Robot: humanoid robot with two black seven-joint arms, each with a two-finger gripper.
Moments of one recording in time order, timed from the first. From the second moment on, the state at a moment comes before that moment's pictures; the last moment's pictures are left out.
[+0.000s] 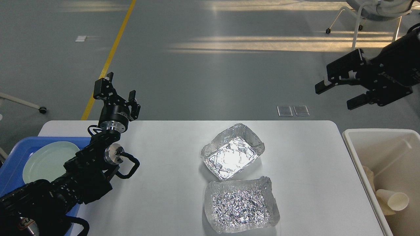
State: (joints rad) left arm -0.83 0.04 -0.58 -0.27 -0.10 -0.22 -0.66; right arm 2.40 -0.76 -1.12 1.37 -0.17 0.96 0.01
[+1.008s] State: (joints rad) left arm -0.83 0.04 -0.58 -0.27 -0.10 -0.22 -0.66; right arm 2.05 -0.65 -1.08 1.37 -0.03 0.81 -0.21
